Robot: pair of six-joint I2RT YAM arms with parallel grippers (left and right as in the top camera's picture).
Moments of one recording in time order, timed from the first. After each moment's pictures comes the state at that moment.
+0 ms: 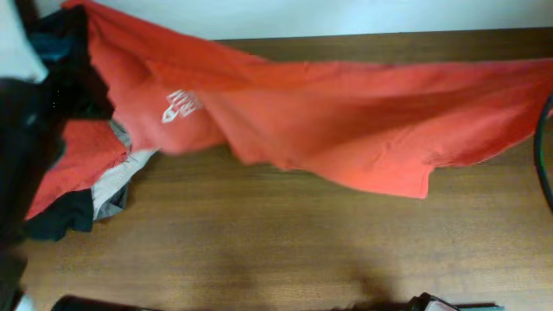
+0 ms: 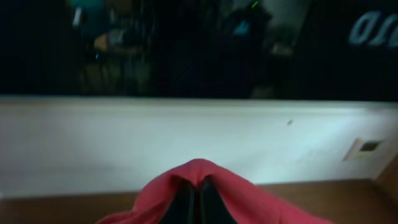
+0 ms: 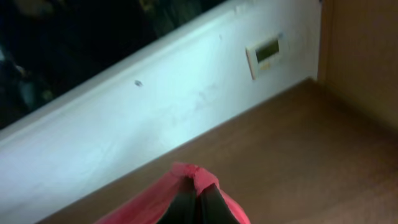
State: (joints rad) left arm -0.21 1.58 2.86 -1.36 -0.05 -0.13; right arm -0.54 1.33 2.28 -1.29 -0.33 0.26
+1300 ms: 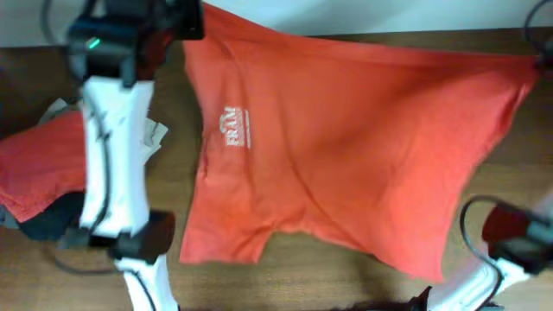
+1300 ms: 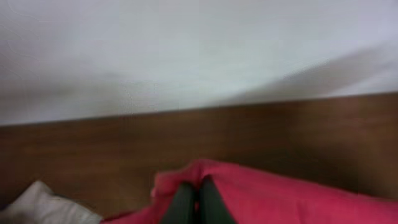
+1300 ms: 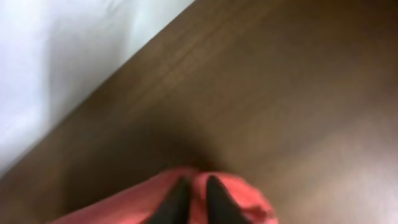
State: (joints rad) left arm -0.21 2.10 2.72 -1.23 -0.03 -0.10; right arm -0.50 2.00 2.59 -1.55 -0.25 0.24
